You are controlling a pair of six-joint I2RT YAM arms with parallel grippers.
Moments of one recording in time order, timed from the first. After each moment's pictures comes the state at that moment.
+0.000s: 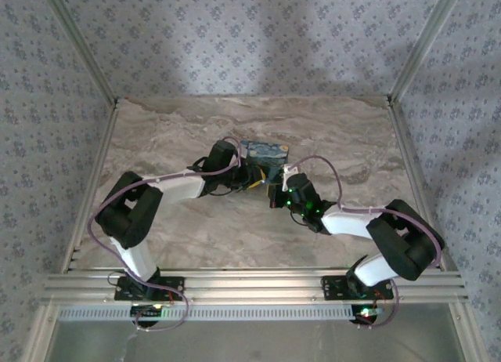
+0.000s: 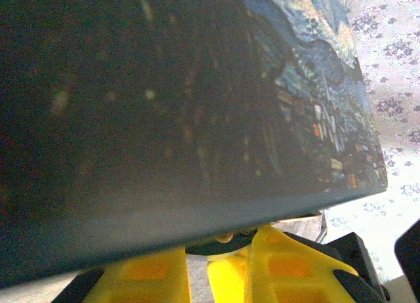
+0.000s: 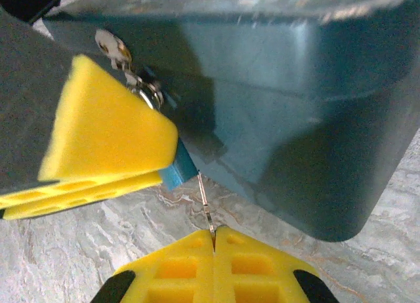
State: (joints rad) left arm -0.64 1.76 0.97 0.10 0.51 -1.02; right arm 0.70 1.46 0.50 0.45 0.02 0.51
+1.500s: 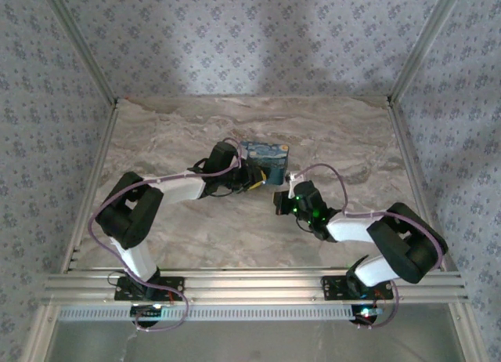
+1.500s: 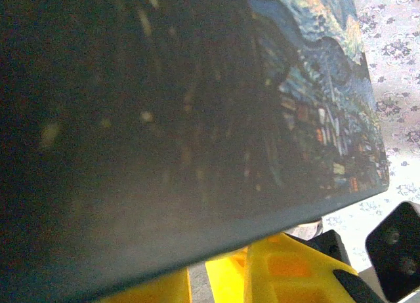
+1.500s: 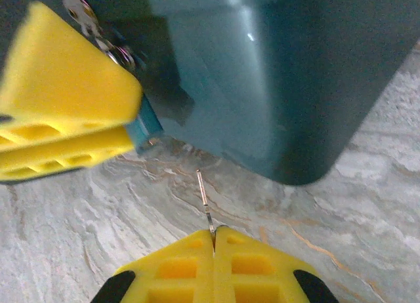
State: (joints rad) left arm -0.65 1.76 0.96 0.13 0.50 -1.04; right arm 0.68 1.44 0.39 0.55 -0.02 0.51
